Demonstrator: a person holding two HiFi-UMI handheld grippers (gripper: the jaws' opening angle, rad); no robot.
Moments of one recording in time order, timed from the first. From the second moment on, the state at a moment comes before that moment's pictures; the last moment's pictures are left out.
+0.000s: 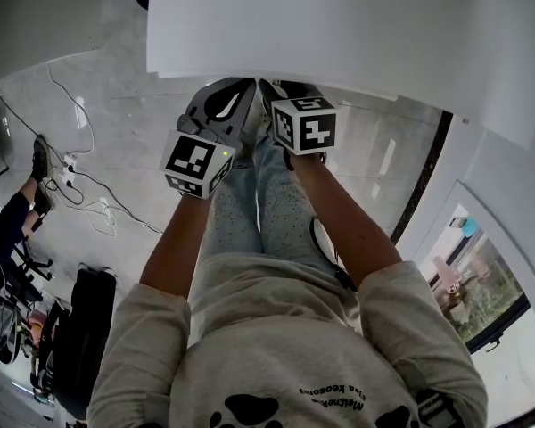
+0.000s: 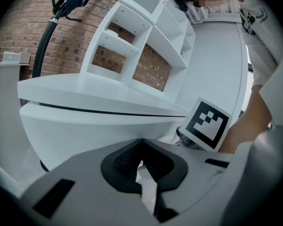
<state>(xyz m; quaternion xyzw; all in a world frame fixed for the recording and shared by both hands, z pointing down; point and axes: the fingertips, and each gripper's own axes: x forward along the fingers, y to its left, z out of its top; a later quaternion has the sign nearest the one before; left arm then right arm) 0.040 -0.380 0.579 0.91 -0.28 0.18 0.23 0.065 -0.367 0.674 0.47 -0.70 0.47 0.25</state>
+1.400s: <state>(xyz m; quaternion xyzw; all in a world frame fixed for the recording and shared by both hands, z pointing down) 0.012 -0.289 0.404 0.94 -0.28 0.11 0.18 0.071 -0.273 0.415 0.60 -0.75 0.25 0.14</state>
